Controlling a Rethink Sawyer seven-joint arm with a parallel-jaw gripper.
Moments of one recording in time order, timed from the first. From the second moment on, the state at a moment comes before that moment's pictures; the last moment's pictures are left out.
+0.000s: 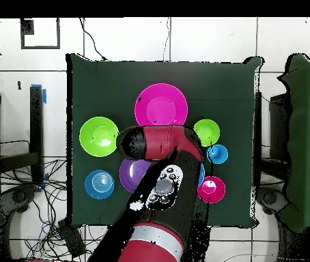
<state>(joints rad) 0.06 -0.49 -0.37 1.47 -0.18 0.55 1.65</state>
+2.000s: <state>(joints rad) 0.03 -0.46 -0.38 1.47 0.01 0.59 1.76</state>
